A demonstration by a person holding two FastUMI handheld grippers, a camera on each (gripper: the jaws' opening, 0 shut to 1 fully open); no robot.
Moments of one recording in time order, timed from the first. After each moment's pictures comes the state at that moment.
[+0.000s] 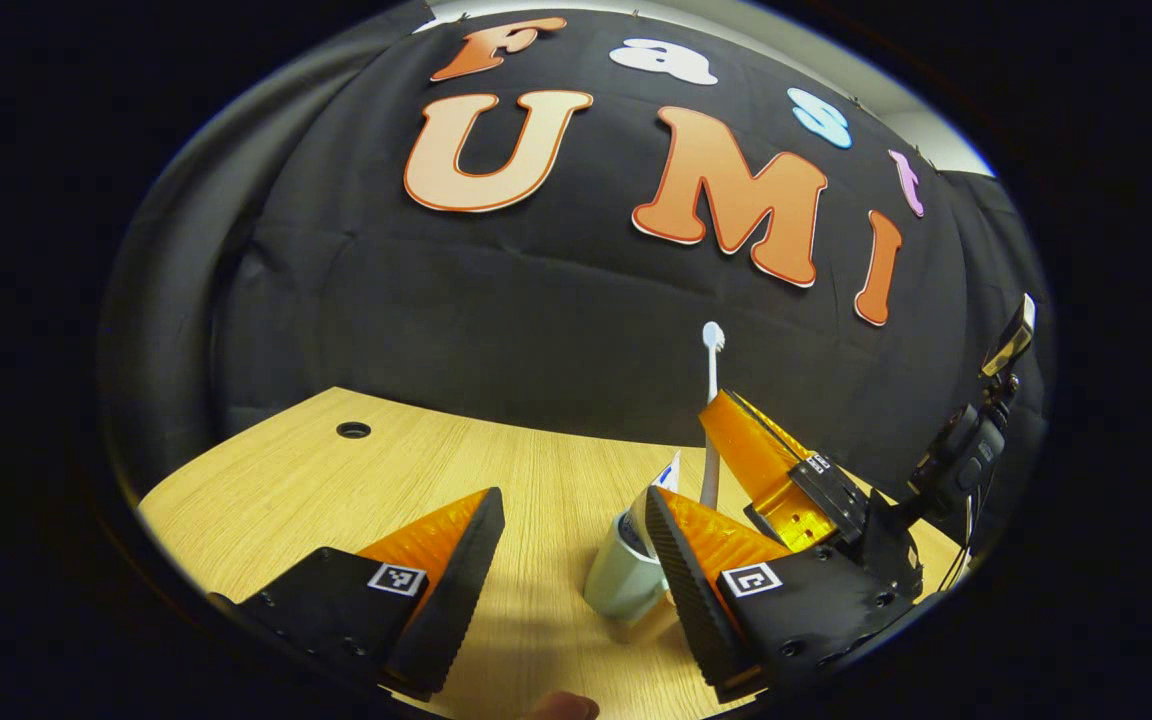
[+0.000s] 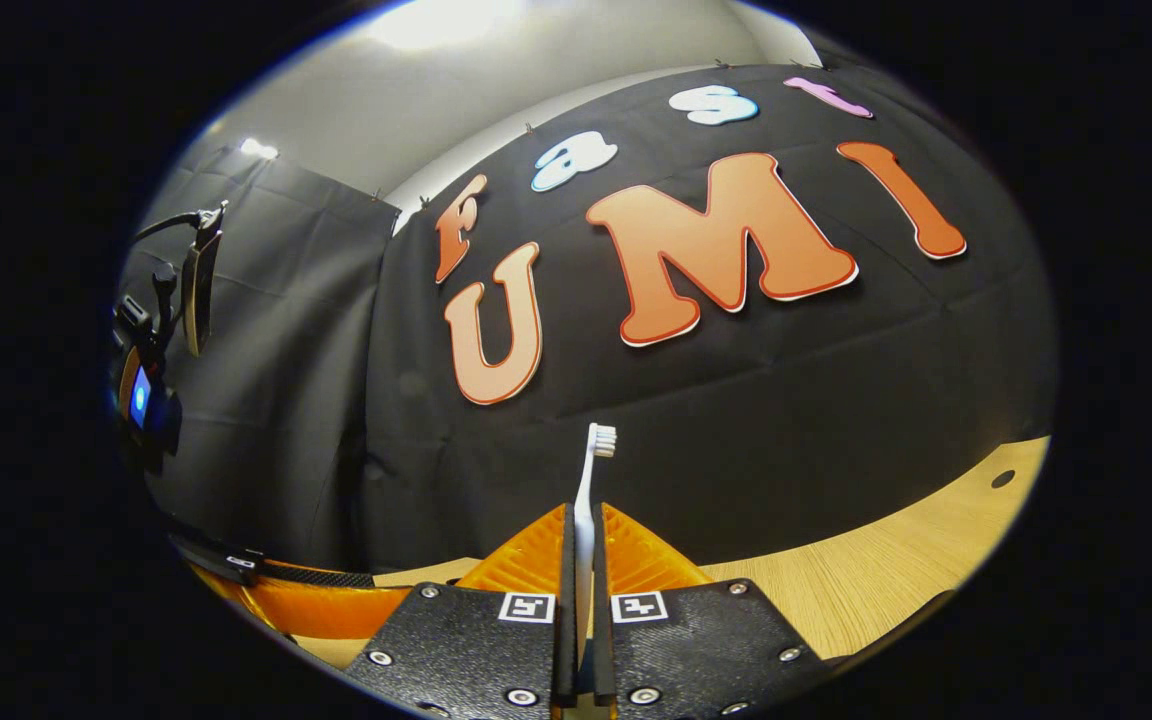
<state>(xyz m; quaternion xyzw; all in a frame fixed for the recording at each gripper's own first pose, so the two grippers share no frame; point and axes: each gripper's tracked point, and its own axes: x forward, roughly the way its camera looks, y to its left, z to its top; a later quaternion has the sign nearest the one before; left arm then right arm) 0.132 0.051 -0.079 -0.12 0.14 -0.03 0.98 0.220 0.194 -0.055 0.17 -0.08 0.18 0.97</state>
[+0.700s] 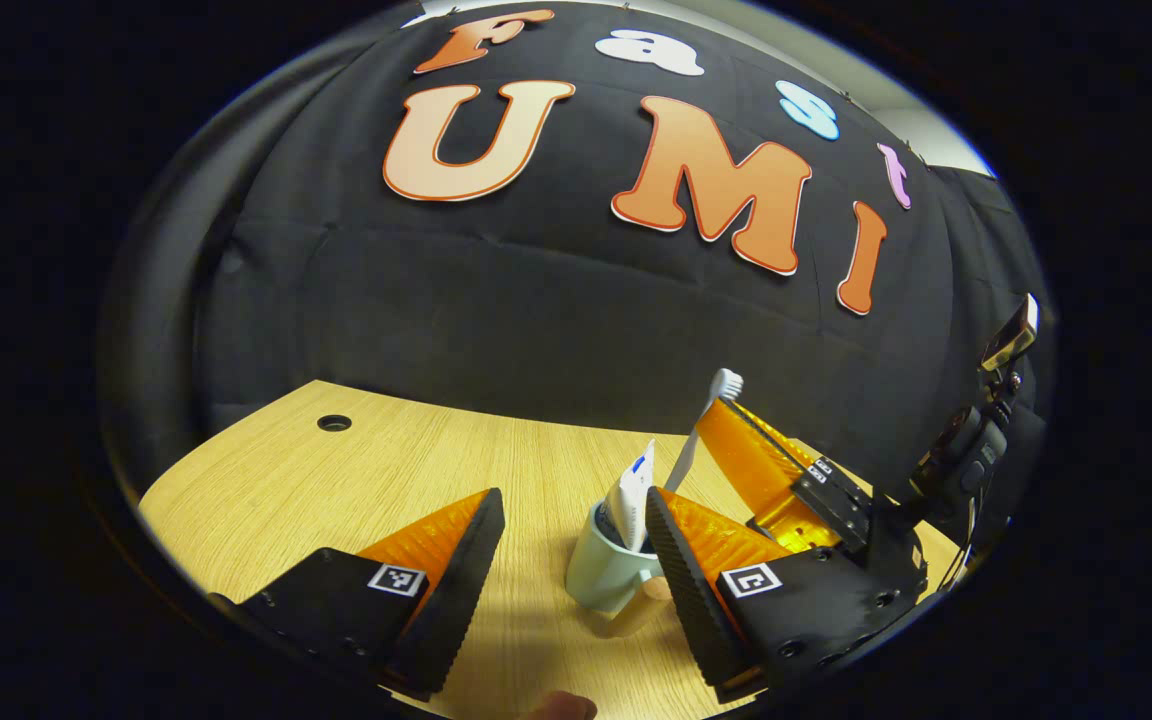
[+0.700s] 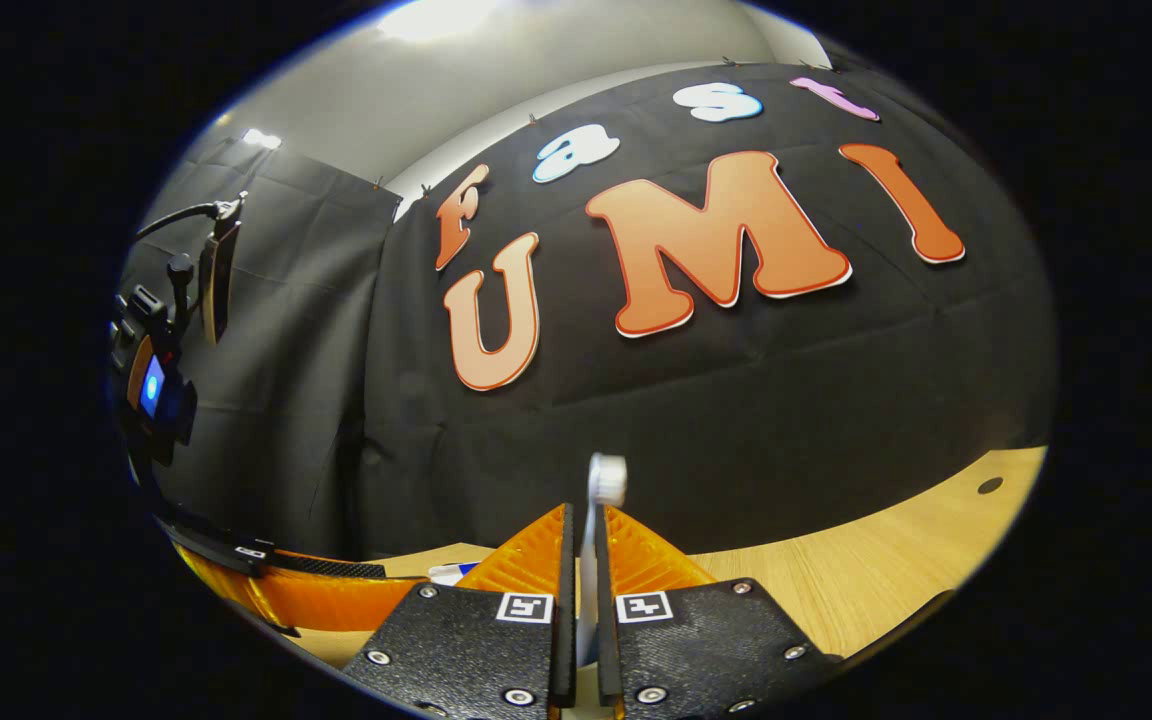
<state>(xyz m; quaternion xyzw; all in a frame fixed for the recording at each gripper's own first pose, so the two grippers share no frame) 0.126 0.032 -0.076 -0.11 0.16 -0.06 0.98 0.197 0.182 -0.060 0.14 -0.06 0.19 0.97</state>
